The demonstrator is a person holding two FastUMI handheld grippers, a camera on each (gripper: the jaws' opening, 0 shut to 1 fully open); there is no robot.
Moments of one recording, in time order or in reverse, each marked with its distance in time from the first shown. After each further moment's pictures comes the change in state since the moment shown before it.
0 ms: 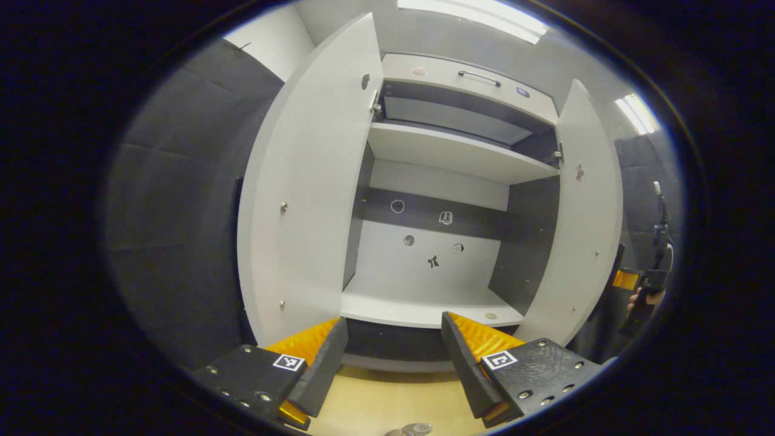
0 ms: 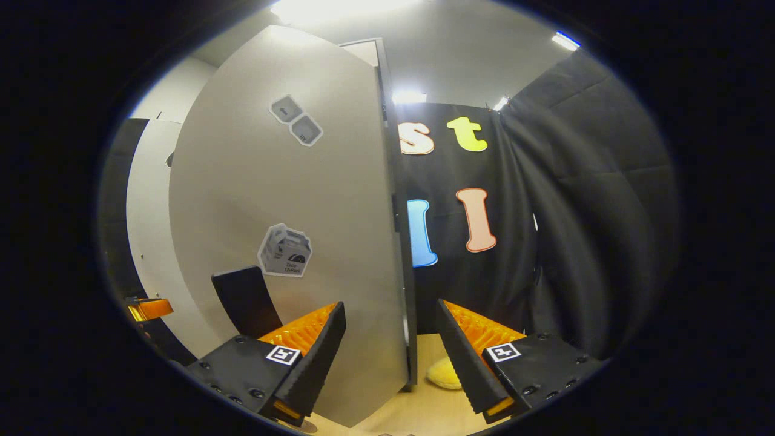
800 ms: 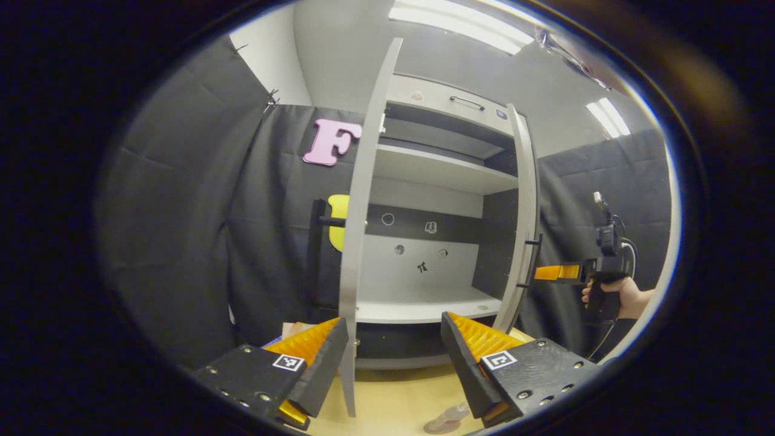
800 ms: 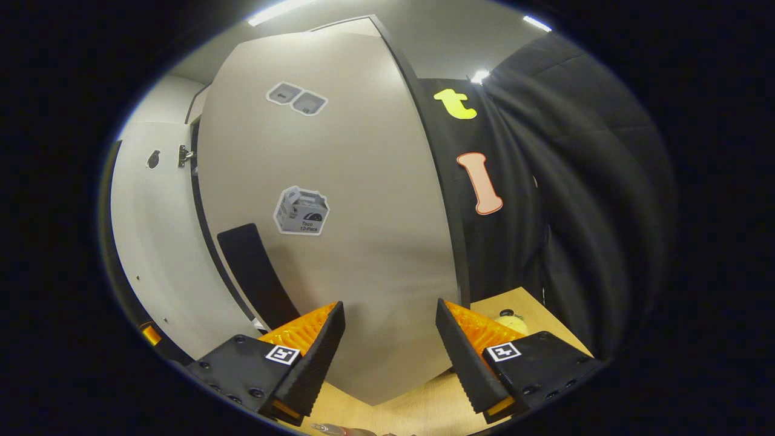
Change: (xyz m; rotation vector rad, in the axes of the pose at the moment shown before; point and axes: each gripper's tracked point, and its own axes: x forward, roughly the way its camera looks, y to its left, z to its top) left arm -0.060 0.080 0.014 0.064 -0.075 -0.140; right arm 0.024 0.062 -0.041 0.152 0.082 -0.067
